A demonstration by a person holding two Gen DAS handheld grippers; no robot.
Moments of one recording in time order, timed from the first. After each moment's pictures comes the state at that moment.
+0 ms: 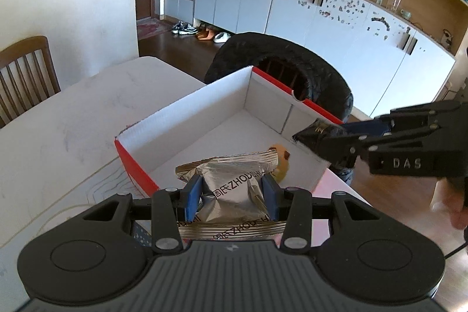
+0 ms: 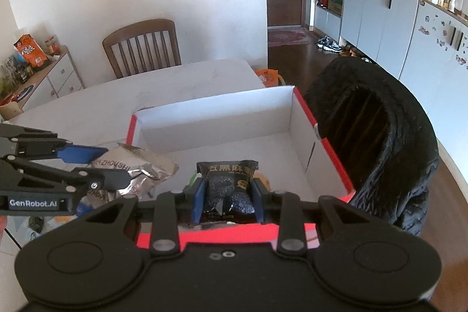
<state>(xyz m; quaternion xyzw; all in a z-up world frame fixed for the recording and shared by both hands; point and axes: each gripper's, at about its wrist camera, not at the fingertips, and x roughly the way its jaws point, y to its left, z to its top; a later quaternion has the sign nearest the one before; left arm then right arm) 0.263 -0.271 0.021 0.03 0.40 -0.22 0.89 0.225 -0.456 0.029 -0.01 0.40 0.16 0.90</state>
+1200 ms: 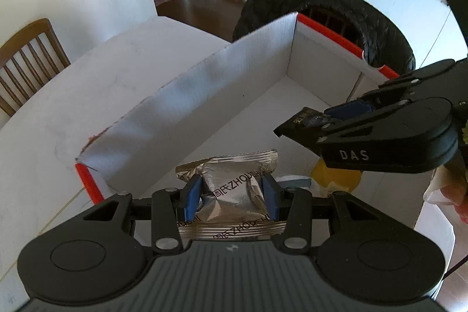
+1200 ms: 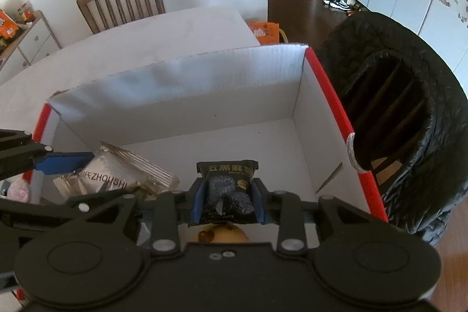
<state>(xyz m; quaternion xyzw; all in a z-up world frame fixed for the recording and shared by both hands) 0.352 -0.320 -0.056 0.11 0.48 -0.15 0.86 0.352 -0.439 -0.067 -0.04 0.50 0.15 0.85</state>
